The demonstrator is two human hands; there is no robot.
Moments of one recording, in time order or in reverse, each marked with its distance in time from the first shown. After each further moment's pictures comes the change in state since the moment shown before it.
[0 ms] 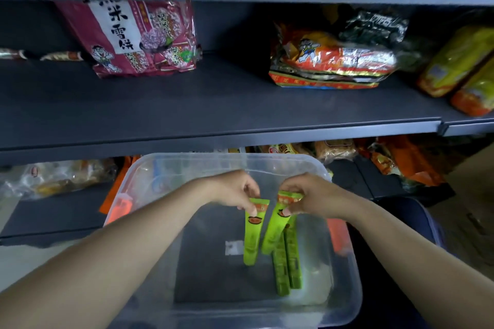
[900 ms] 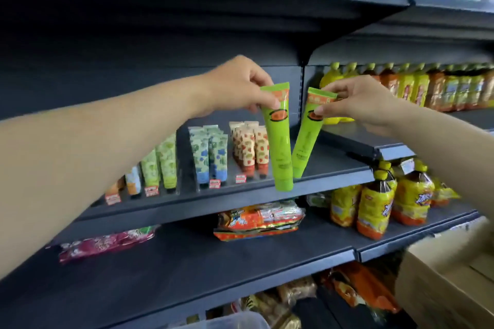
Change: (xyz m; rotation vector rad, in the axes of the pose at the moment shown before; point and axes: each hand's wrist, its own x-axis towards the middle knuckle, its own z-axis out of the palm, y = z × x) left_hand -0.152 0.406 -0.199 0.292 0.747 0.615; right_hand -0.230 -0.156 -0.334 0.162 1.019 -0.331
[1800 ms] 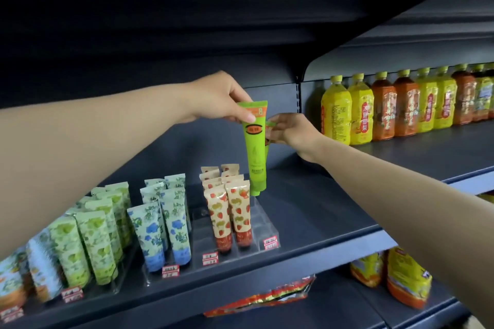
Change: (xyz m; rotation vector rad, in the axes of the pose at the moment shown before) left_hand 0.157 -0.048 0.003 0.227 -0.015 -0.153; right_hand 0.194 0.110 0.060 0.454 -0.077 0.021
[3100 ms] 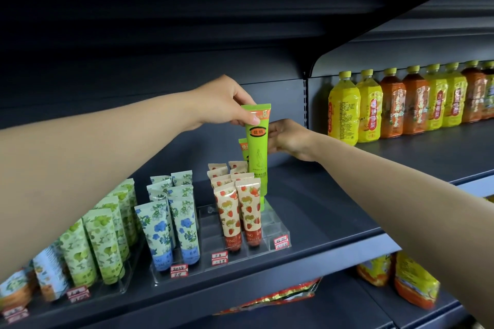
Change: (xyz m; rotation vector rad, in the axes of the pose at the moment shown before) left_hand 0.002 -0.023 0.009 -0.096 0.028 0.001; right_hand 0.016 0.013 0.021 -0.199 -0.214 0.136
